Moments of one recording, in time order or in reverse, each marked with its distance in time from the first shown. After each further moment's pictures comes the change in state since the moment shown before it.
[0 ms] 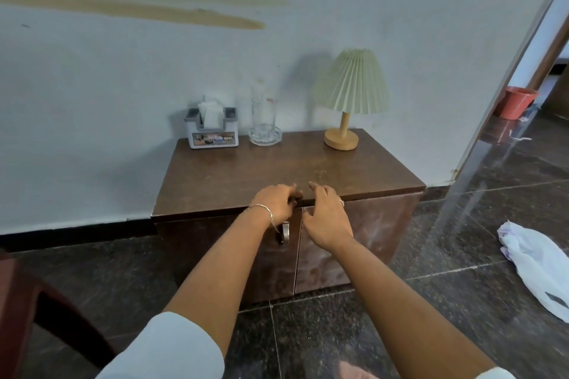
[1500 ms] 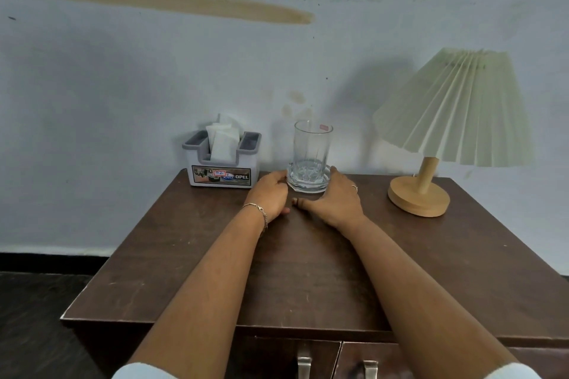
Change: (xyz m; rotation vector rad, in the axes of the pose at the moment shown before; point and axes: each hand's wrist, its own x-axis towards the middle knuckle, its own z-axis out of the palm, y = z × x) left_hand 0.184 -0.124 -0.014 -0.830 0.425 -0.448; right_hand 0.280 0.007 0.069 0.019 0.015 -0.195
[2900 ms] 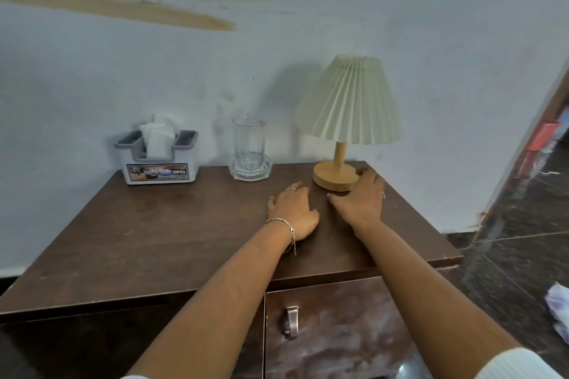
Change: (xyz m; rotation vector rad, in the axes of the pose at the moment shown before) left_hand -0.095 0.059 0.119 0.665 -0.245 0.313; right_hand -0.077 0.086 -0.104 0.023 0.374 0.346
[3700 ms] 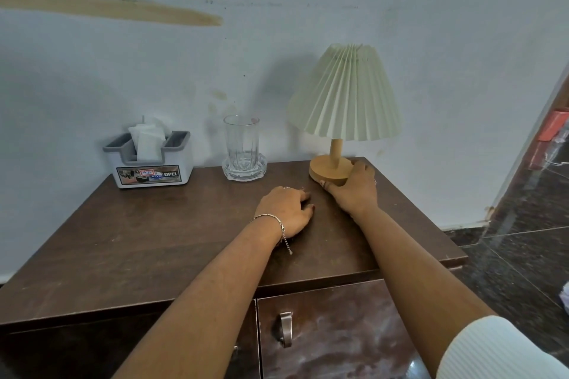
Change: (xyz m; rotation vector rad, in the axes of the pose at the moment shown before) left_hand 0.009 -0.006 -0.005 0.233 -0.016 0.123; right_hand 0.034 0.011 0.011 -0.012 -0.124 -0.025
